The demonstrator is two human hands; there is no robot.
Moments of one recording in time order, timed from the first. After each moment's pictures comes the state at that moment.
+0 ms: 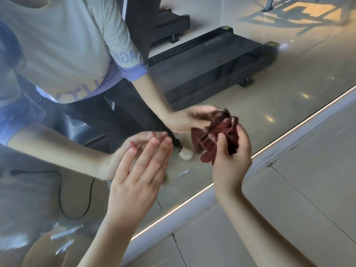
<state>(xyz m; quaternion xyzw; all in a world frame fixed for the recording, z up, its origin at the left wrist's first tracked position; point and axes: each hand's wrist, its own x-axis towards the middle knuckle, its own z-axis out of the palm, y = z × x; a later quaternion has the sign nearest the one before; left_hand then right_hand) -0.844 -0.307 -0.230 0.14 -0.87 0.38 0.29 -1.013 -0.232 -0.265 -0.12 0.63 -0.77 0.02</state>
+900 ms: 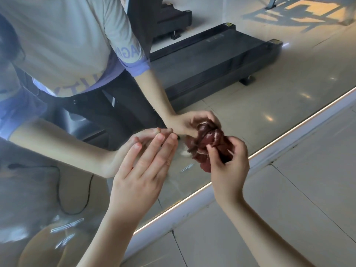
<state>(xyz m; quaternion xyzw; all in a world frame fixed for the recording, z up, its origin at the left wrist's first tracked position) -0.837 -0.313 -0.239 0.14 -0.86 0.41 0.28 -0.996 -0.224 -0.298 -0.18 0.68 -0.71 0.06</state>
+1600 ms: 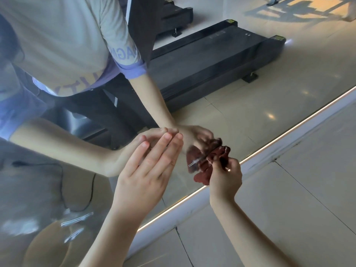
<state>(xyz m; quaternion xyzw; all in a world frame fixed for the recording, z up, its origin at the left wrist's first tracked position) -0.822 -0.314 -0.243 0.13 -0.87 0.41 0.25 -0.962 -0.236 -0.319 0.05 0.71 -0.68 0.18</state>
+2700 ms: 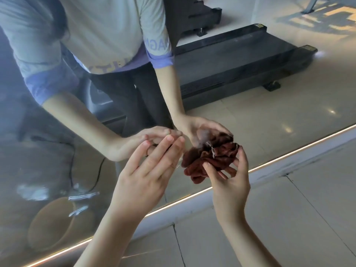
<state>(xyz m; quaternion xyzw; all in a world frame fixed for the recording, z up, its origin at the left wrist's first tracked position) -0.801 -0.301 -0.250 0.17 -0.87 0.40 0.23 -0.947 -0.211 -0.305 -0.13 0.62 -0.74 0.22</state>
